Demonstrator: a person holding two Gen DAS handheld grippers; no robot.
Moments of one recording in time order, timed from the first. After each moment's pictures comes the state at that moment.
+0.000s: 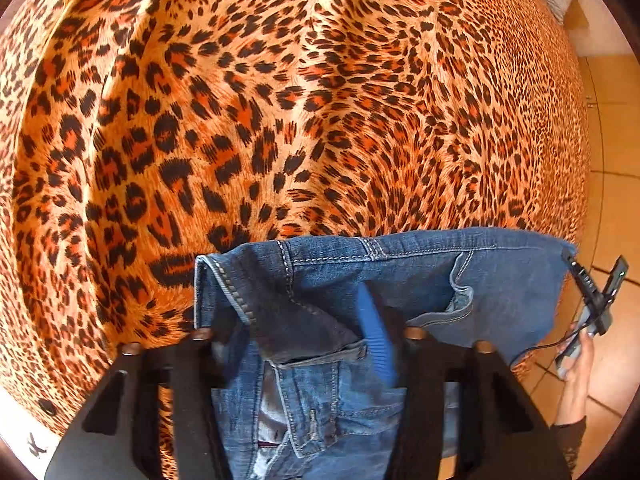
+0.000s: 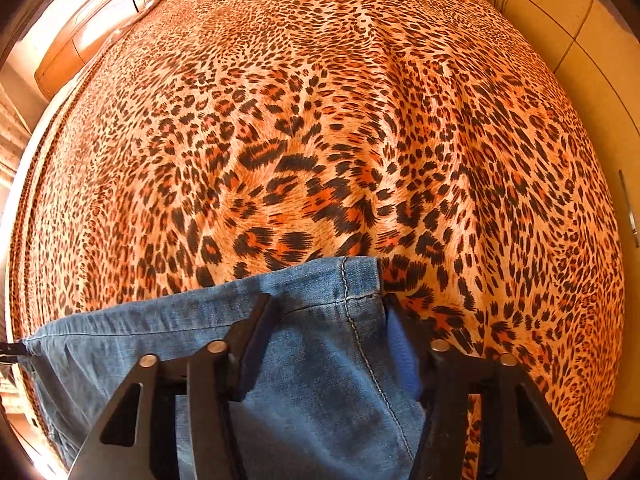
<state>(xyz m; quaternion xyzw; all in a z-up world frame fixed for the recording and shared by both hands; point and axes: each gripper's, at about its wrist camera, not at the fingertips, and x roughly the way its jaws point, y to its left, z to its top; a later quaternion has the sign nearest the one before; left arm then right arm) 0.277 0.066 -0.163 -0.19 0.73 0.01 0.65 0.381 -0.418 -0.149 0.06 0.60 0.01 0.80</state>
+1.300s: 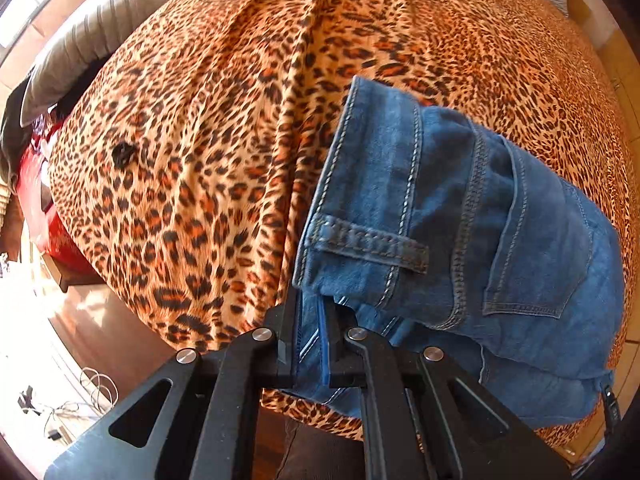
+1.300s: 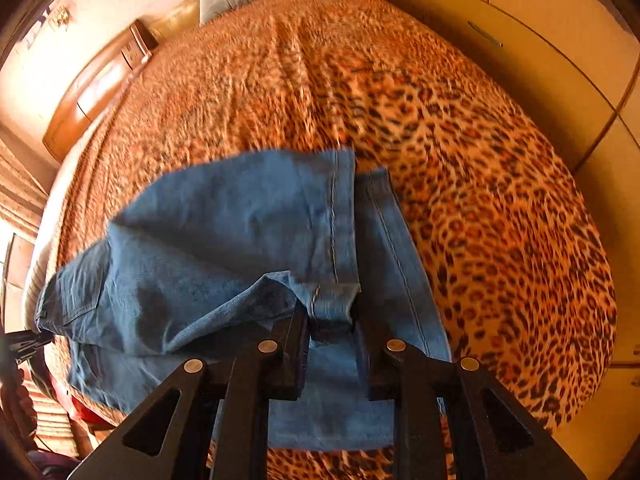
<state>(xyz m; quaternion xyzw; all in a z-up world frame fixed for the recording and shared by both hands) -0.017 0.058 -0.125 -0.12 0.65 0.15 0.74 -0.048 -0.471 -0.109 0.14 0.57 -0.05 0.81</state>
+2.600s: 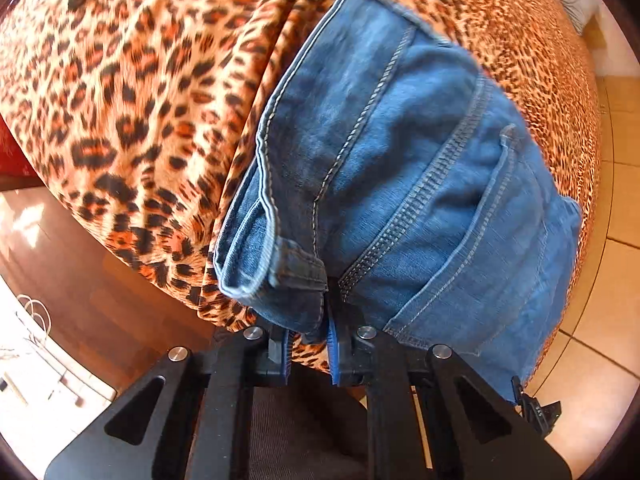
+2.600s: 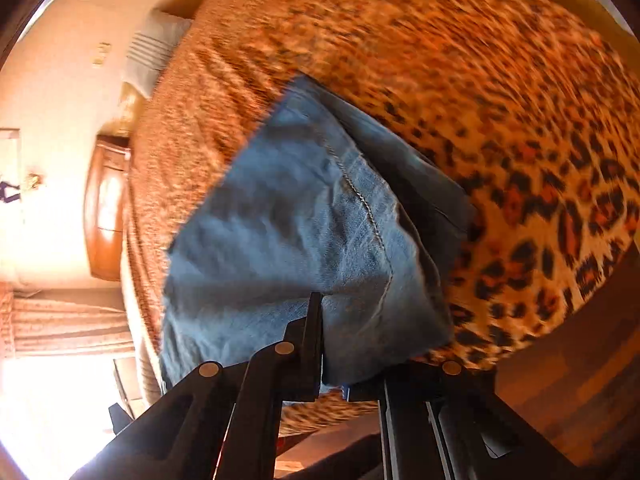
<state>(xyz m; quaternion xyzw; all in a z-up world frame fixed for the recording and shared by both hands) -0.060 0.052 -0.164 -0.28 0.71 0.08 0.64 -0.139 -0.517 -0.165 0.47 0.54 -0.09 0.69</state>
